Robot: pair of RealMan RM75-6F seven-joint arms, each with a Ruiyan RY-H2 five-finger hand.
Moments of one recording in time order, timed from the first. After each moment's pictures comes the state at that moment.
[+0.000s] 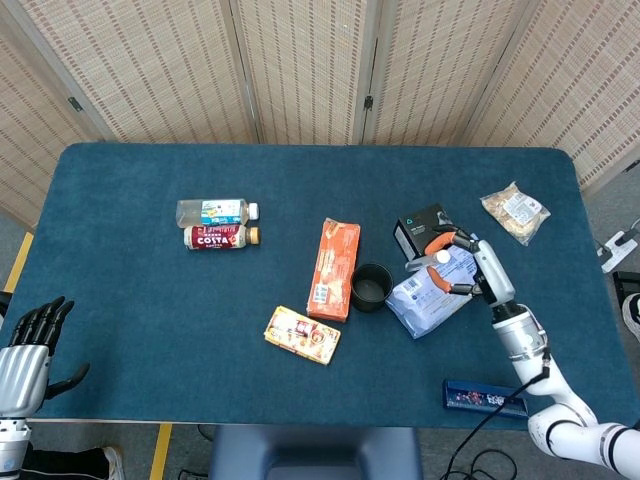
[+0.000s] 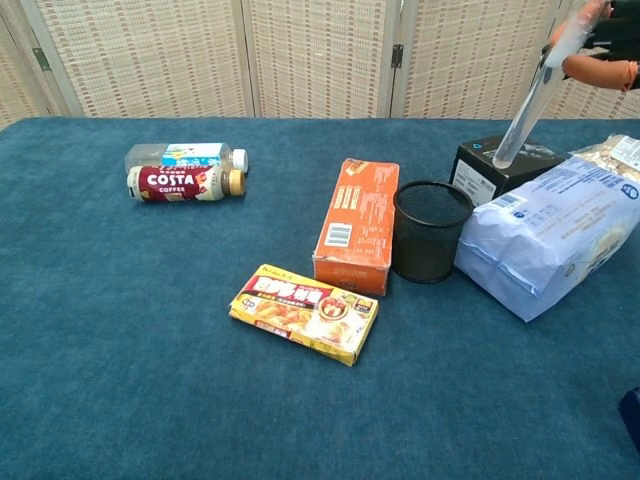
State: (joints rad) left arm -0.07 -1.20 -0.04 -1.53 1.54 1.54 0.02; right arm 0.50 -1.34 0.20 -1.42 -1.48 1.25 0.84
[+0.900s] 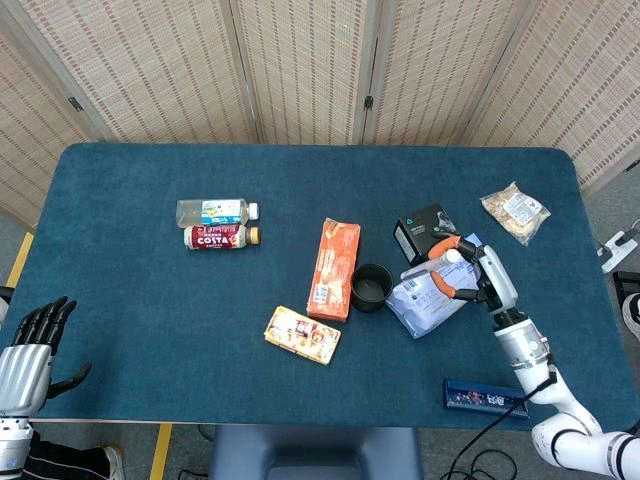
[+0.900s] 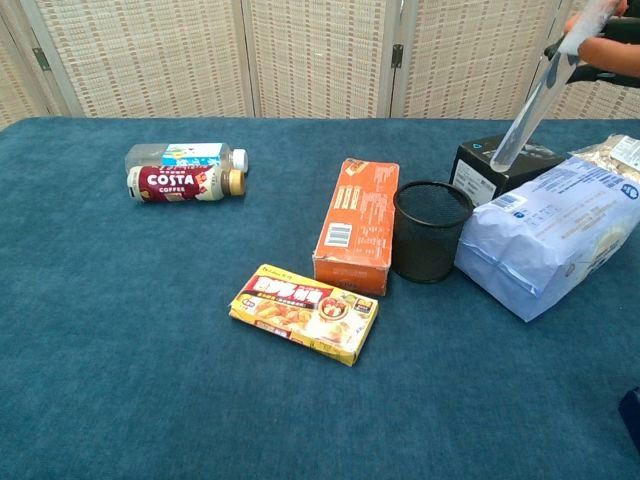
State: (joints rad) left arm -0.08 -1.21 -0.04 -1.52 1.54 1.53 0.02; right arm 0.48 -1.31 0.19 -1.48 -1.48 1.24 1.03
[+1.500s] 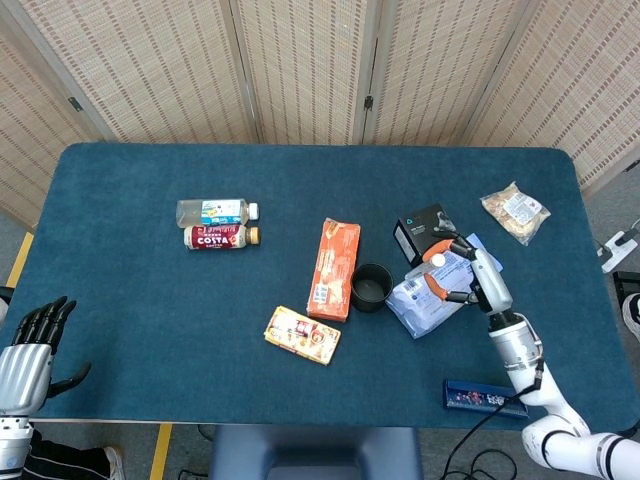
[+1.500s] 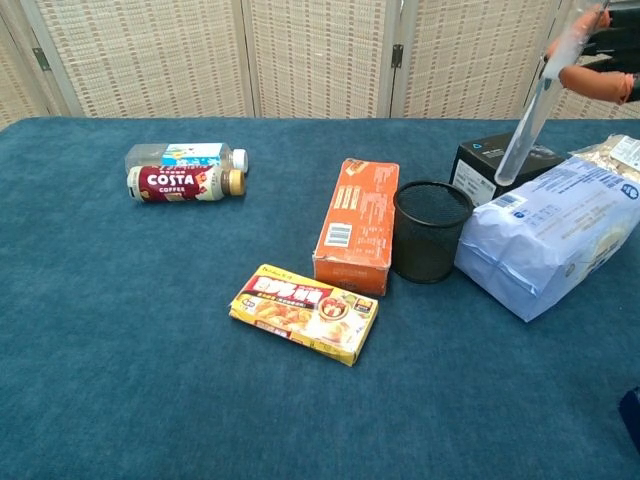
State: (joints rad) left arm -0.08 -1.21 -0.04 -1.52 1.53 1.53 0.01; right arm 0.47 -1.34 0.20 -1.51 -1.45 1.25 0.83
